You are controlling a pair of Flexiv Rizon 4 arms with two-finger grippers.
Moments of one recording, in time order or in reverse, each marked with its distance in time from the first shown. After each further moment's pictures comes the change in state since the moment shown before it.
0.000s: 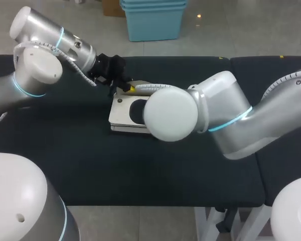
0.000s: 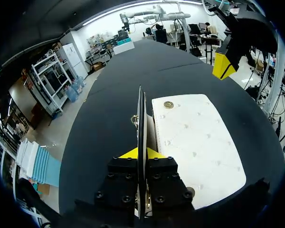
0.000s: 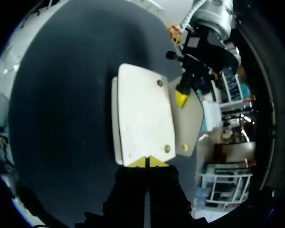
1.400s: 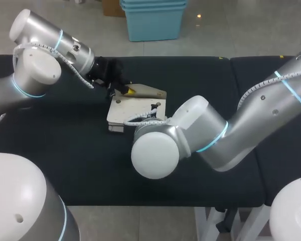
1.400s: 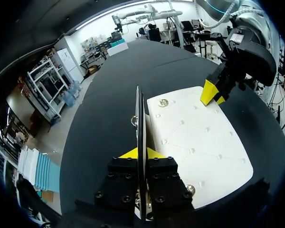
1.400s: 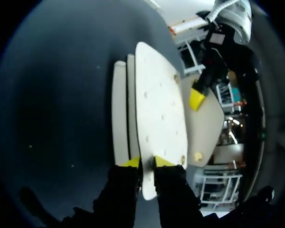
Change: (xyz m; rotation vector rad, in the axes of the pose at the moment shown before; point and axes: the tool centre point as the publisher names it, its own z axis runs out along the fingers) left arm 0.003 0.012 0.003 0.003 0.028 0.071; right arm 0.029 0.011 0.064 0.003 -0.130 -0.031
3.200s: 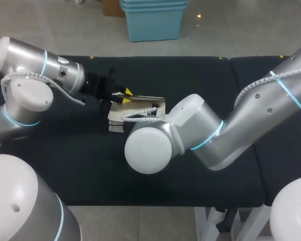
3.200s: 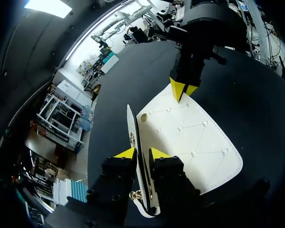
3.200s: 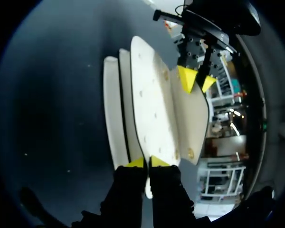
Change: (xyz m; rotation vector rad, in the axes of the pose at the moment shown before) left arm 0.033 -0.011 -0.019 0.017 -0.170 0.345; right arm 0.000 -0.003 0.008 0.042 0.011 0.061
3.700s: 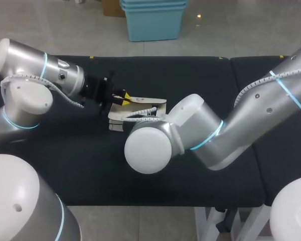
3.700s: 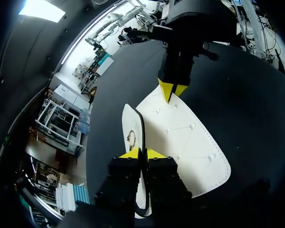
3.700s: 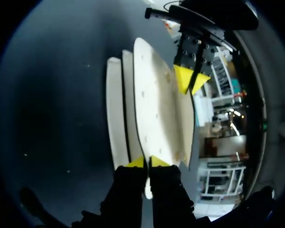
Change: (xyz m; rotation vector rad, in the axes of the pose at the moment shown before) left arm 0.018 -0.004 0.002 0.001 0.023 0.058; right arm 0.000 0.000 0.000 0.000 0.000 0.000
